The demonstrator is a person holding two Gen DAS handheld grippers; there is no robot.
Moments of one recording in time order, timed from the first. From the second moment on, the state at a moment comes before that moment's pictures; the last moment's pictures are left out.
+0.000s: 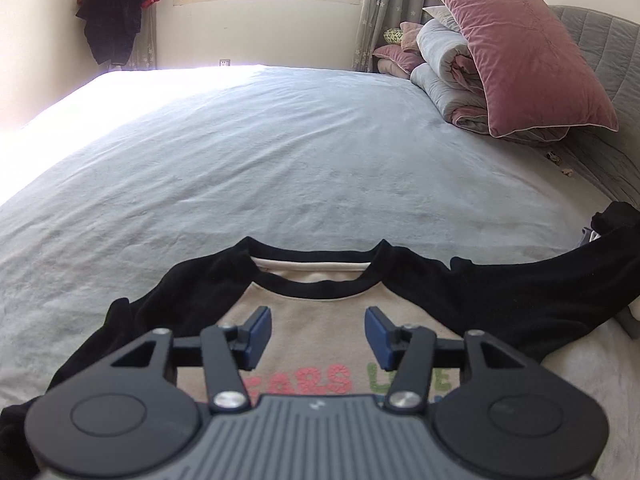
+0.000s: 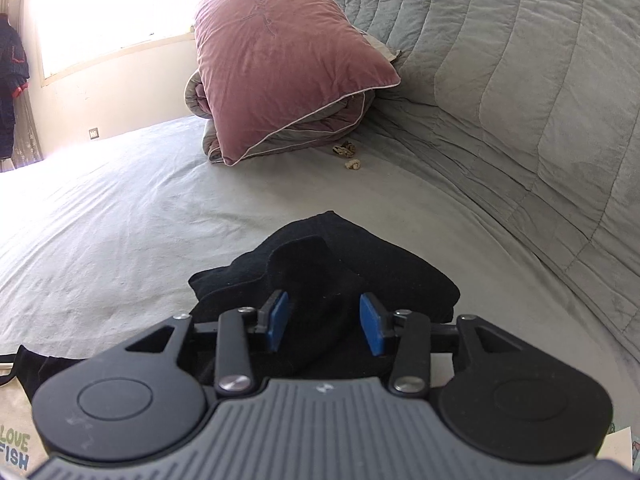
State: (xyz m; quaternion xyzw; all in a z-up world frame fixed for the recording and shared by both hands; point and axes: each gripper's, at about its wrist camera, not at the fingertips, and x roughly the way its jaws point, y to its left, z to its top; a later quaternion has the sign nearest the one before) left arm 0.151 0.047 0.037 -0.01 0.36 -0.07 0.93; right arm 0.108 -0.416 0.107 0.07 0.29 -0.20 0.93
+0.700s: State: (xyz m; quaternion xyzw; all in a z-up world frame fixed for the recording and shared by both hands) left arm 0.069 0.247 0.025 -0.16 0.43 0.06 0.89; right arm 0.122 -0.228 0.138 0.03 0.31 -0.02 0.95
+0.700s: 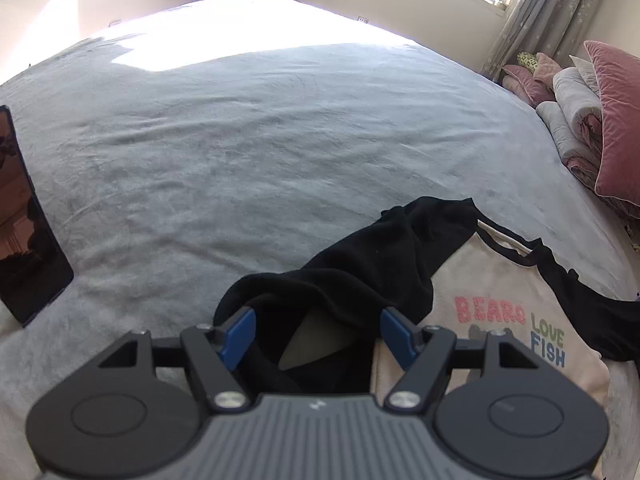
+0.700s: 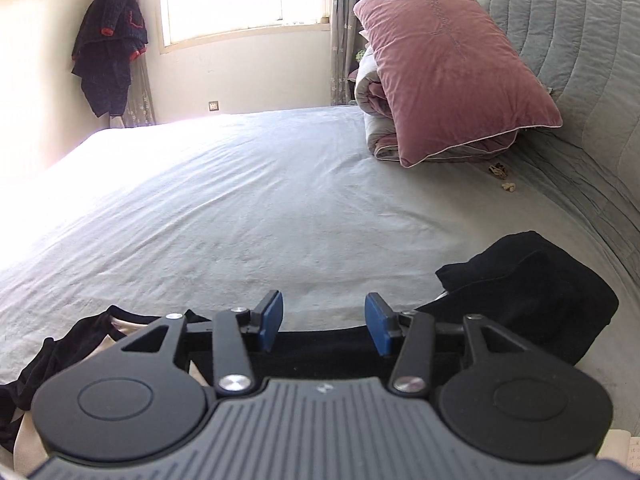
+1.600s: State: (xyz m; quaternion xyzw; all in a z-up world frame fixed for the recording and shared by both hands) left arm 0.046 0.332 -0.001 -0.21 0.27 0.13 0.93; right arm 0.134 0.072 0.044 0.00 0.44 0.26 0.86
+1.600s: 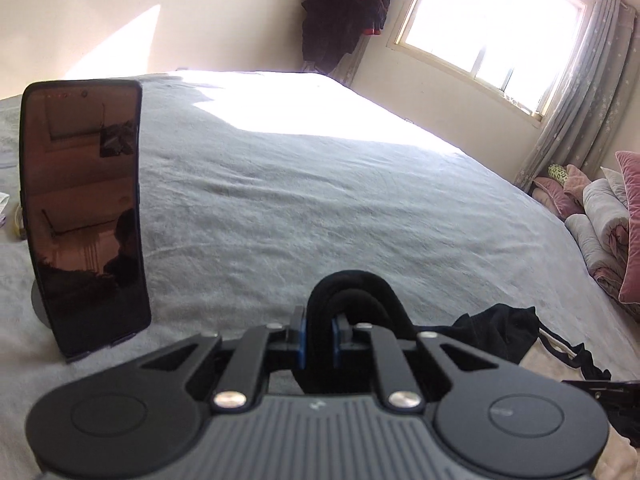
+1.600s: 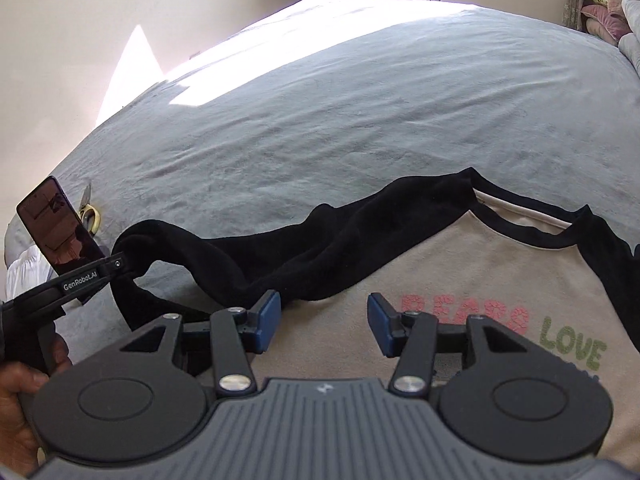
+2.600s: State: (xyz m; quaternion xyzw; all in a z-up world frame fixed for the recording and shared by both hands) left arm 0.048 0.312 -0.020 -0.20 0.31 -0.18 0.91; right arm 0.153 0.115 0.067 0.04 0.43 0.37 0.82
